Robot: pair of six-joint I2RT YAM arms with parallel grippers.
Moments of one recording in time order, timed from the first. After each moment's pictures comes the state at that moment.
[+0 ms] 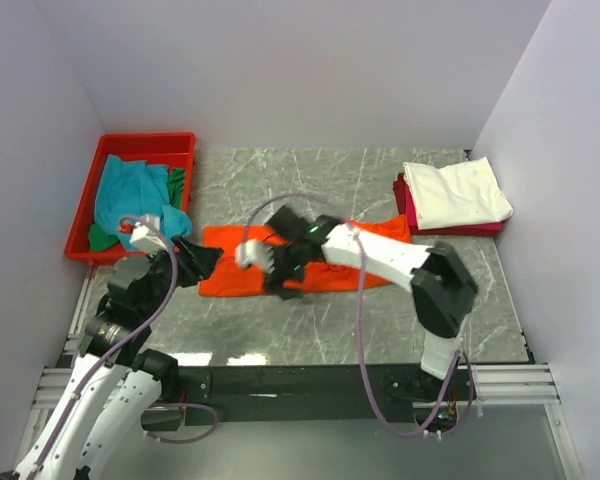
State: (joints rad) left arm -0.34 0.46 0.65 -0.39 0.04 -0.71; right arm 0.96 1.84 1.44 -0.73 -0.31 -0.68
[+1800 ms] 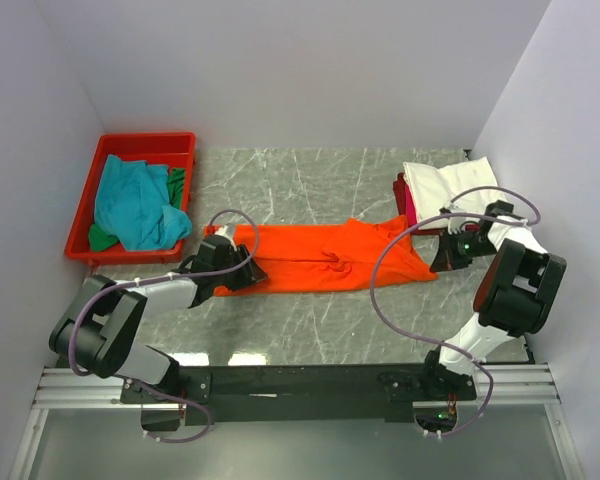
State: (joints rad) left arm -0.45 1.44 0.50 0.21 0.19 -0.81; right arm -0.43 1.69 1.08 -0.86 -0.62 -0.68
